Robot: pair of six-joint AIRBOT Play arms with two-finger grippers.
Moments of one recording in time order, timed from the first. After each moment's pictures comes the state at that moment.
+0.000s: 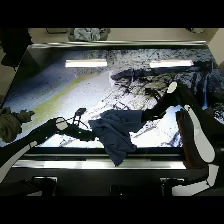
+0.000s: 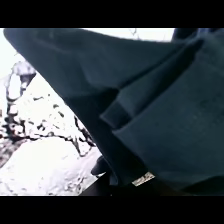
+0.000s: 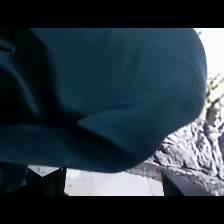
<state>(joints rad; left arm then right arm) -0.42 -1.34 0.77 0.98 -0.87 -1.41 0.03 -1.70 1.37 -1.17 1.43 1.12</state>
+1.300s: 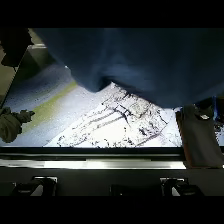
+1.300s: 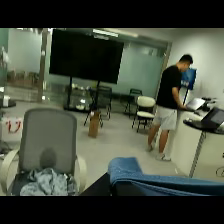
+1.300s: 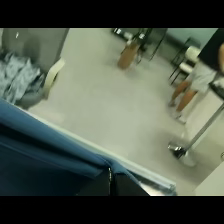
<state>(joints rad) 0.04 -0.75 1.85 1.33 -0.86 -1.62 0.03 -0.82 1.87 -1.57 1.05 1.11</state>
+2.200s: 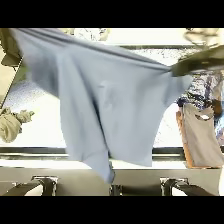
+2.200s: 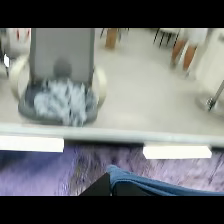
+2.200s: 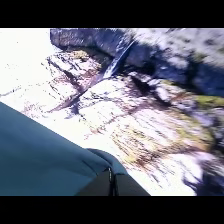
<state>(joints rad) 0.05 -1.15 1.75 1.33 -0.85 -1.54 0.03 -1.31 1.78 -1.41 1.29 1.21</state>
